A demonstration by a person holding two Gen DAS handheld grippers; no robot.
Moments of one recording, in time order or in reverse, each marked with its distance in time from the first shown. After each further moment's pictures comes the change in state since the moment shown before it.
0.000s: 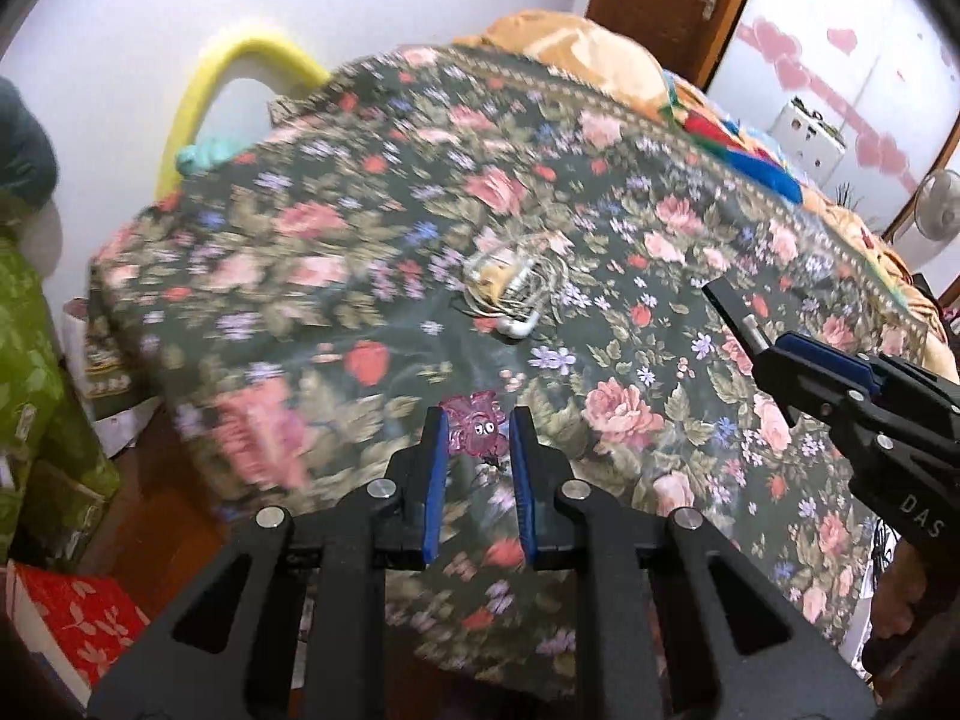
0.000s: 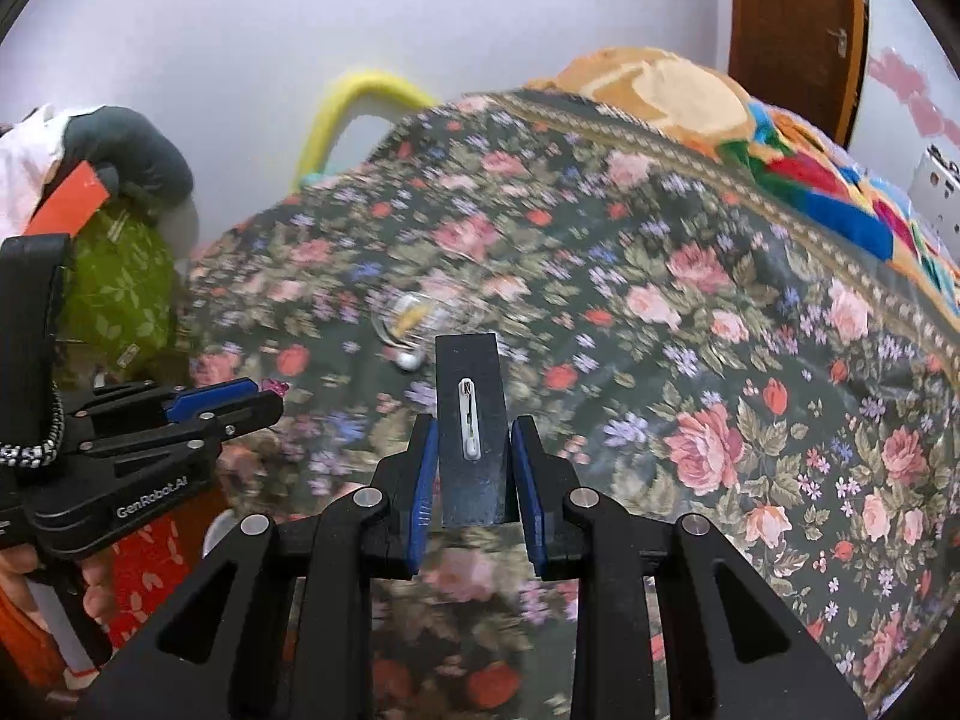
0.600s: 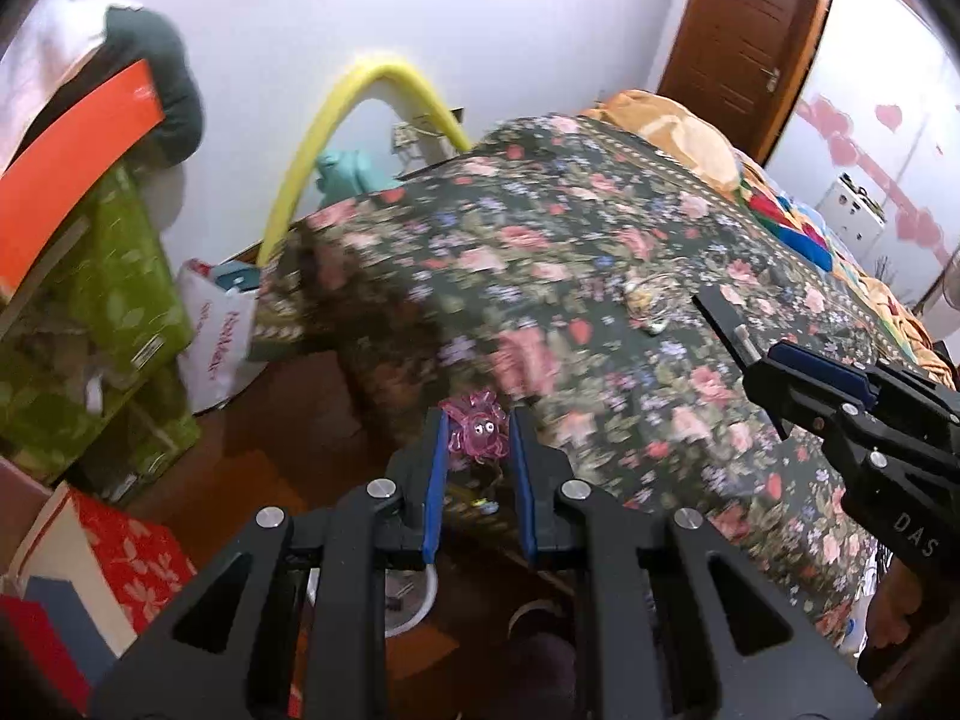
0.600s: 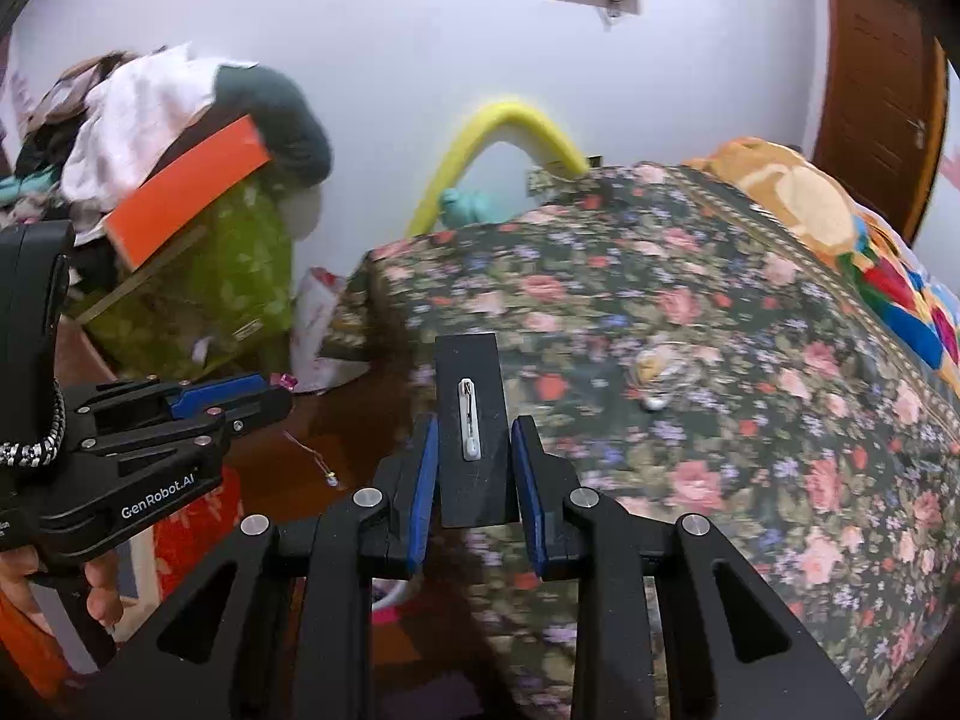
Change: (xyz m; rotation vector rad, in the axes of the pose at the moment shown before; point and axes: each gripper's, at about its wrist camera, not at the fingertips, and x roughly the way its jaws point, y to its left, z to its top) left arm -0.129 0.123 -0.067 -0.143 -0.101 0.103; right arm -0.041 0.167 -0.004 -0.171 -0.046 0.117
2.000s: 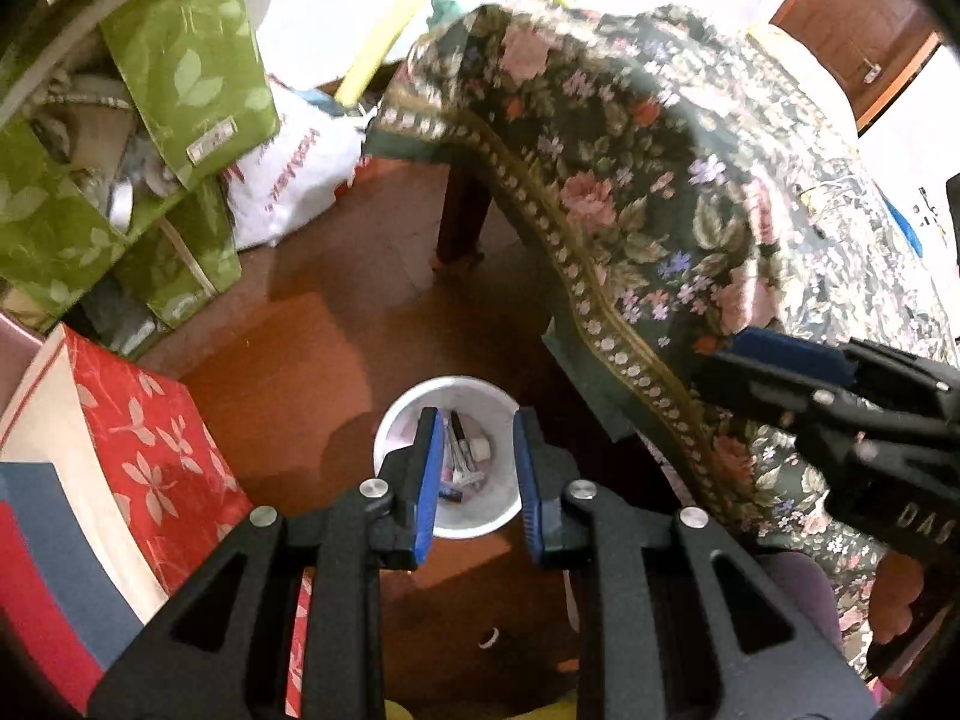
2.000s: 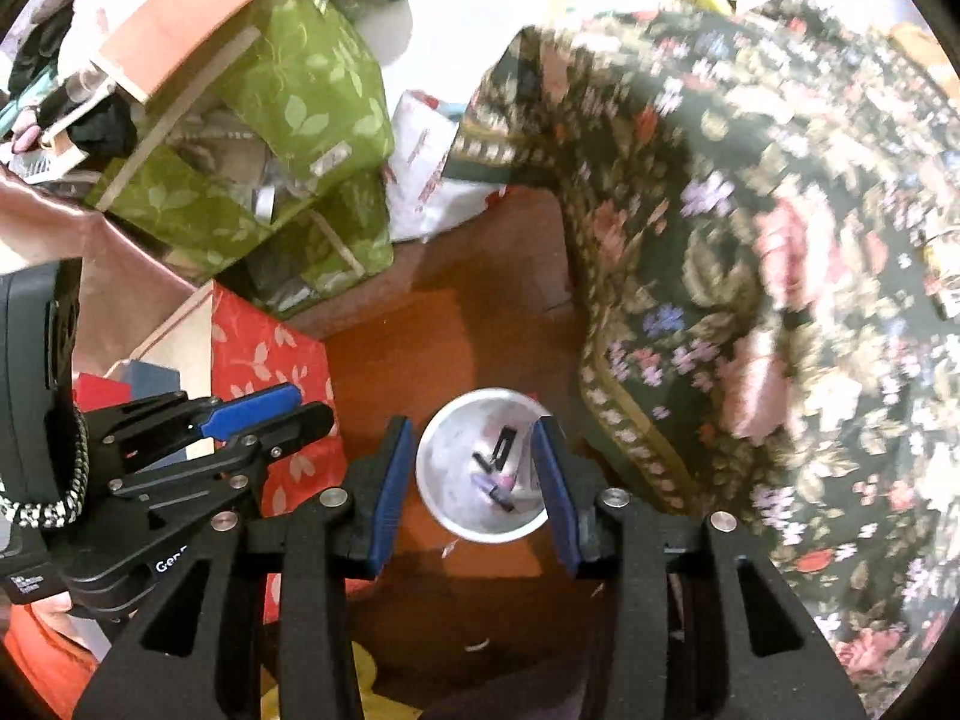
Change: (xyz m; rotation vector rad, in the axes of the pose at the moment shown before) left arm 0.063 0.133 -0.088 -0.171 0.256 0.059; right arm 0.143 0.102 -0.034 -0.008 0.371 0.223
